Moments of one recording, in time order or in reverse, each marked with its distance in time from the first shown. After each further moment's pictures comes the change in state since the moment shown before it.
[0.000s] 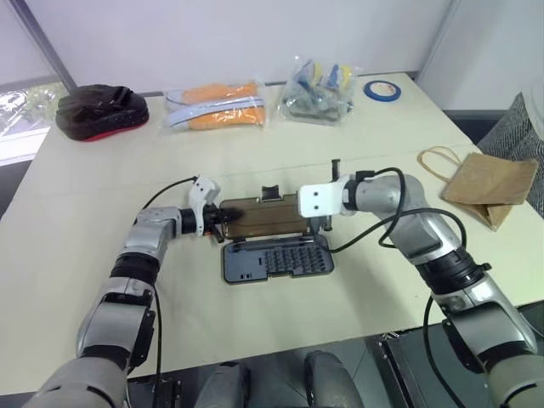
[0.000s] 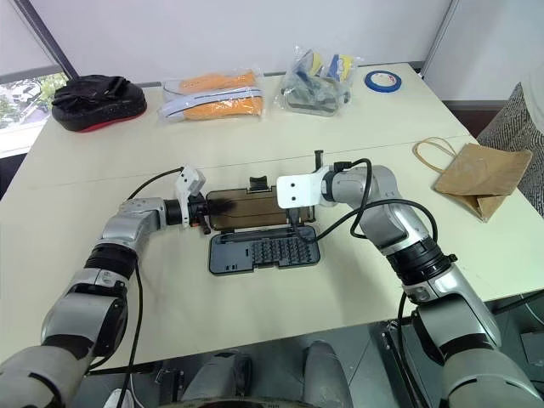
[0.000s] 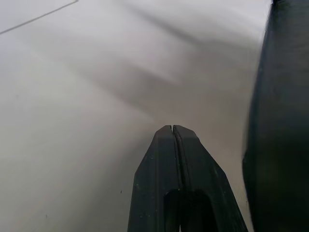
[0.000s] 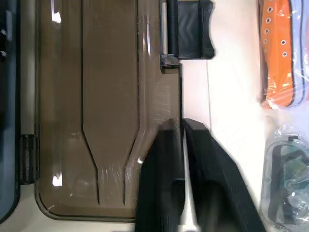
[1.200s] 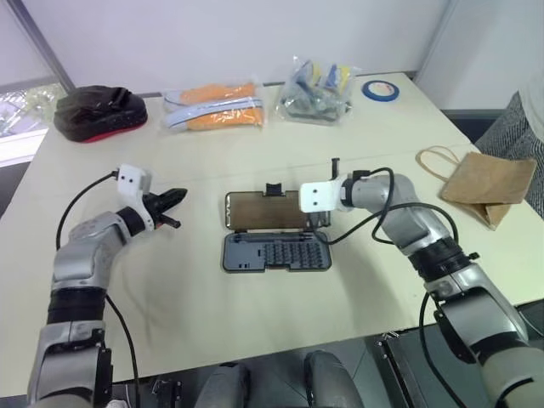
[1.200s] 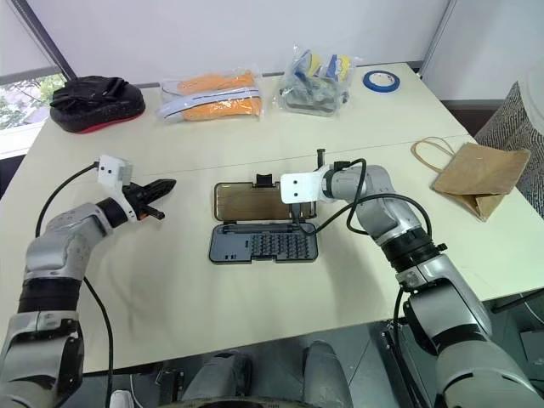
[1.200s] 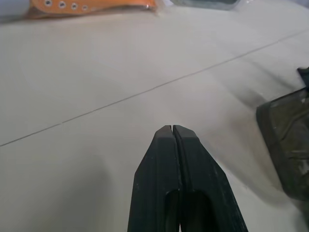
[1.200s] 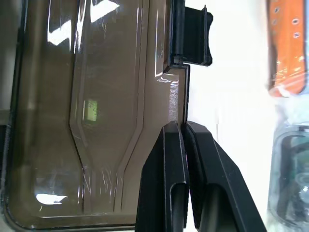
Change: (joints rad) left arm 0.248 0.163 0.221 -0.397 -0.190 0.188 0.332; right arm -0.041 0.028 0.010 0.207 -0.038 -0.143 -0.101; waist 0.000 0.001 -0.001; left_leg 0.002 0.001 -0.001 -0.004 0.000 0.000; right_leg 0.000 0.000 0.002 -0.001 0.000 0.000
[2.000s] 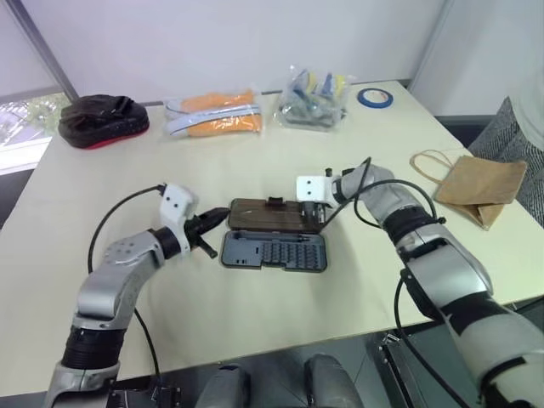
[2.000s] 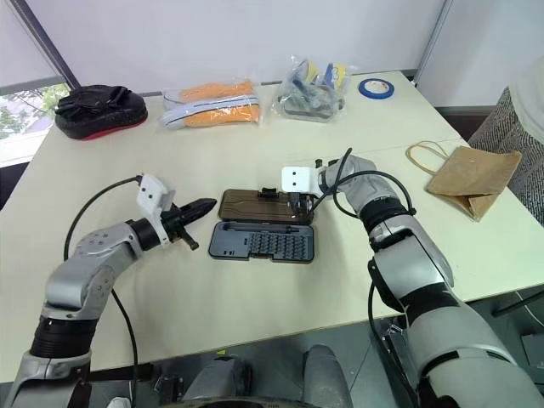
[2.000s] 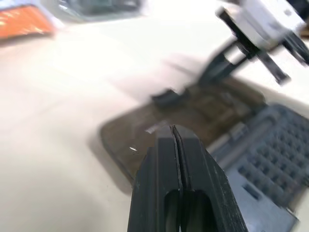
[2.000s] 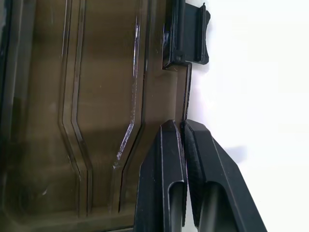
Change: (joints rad) left arm 0.218 -0.089 -0.074 -0.573 -0.064 0.147 0.118; right arm -0.270 0.144 0.027 0.718 0.048 -0.175 0.085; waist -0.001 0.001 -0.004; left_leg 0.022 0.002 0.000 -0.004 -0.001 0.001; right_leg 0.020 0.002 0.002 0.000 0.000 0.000
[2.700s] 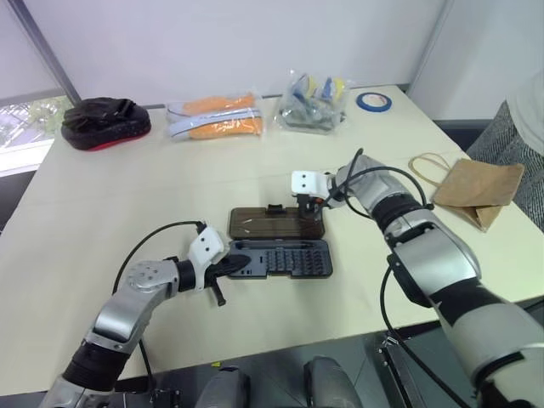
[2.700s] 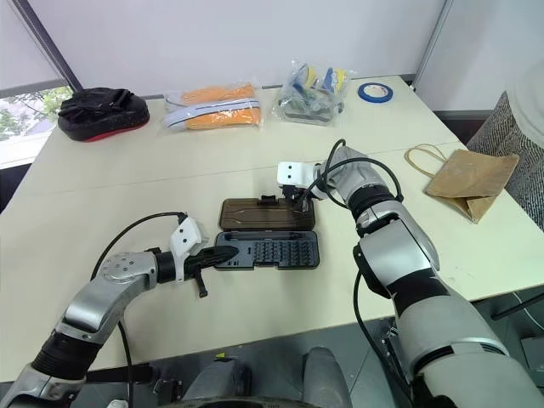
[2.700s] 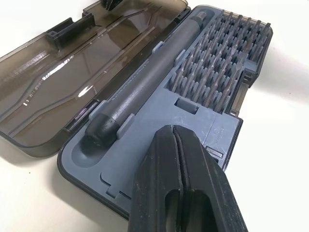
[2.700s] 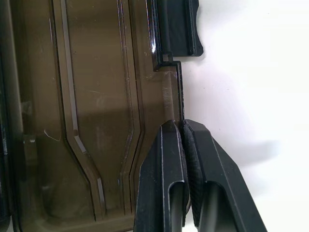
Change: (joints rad) left arm 0.130 0.088 -0.270 0.030 0.164 -0.167 -0.192; right arm -0.166 0.106 0.009 0.287 0.008 0.149 0.134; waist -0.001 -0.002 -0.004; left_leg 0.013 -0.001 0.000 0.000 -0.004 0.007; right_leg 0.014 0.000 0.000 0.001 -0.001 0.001
